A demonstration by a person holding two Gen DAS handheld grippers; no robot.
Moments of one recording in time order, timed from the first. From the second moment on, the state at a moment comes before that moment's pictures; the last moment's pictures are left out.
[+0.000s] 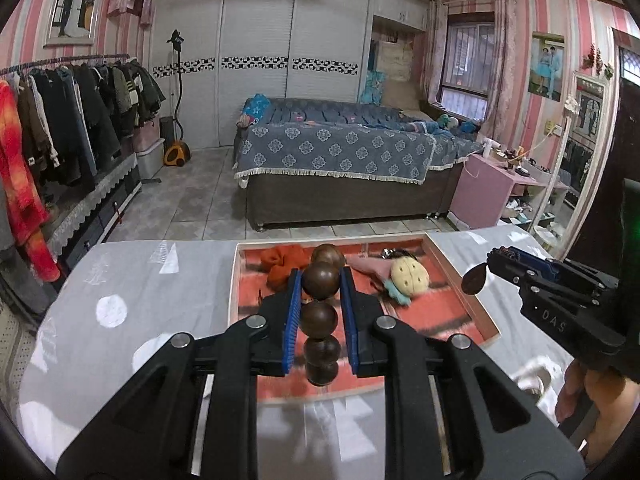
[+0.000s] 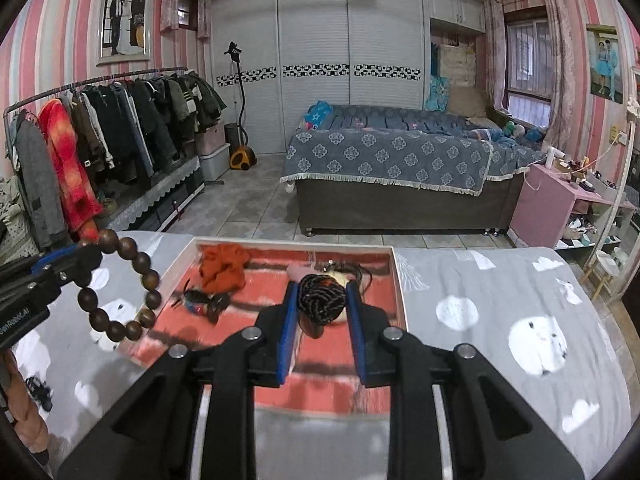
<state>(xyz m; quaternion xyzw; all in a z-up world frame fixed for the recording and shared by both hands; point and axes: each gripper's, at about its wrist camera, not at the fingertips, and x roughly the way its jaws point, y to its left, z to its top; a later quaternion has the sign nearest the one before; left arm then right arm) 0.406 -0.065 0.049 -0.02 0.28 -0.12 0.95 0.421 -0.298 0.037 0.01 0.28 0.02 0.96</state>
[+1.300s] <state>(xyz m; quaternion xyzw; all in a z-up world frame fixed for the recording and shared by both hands) 0.502 -0.054 -0.066 0.02 0.36 -0.05 0.93 0.485 -0.319 -0.064 0.01 0.40 -0.04 0.91</state>
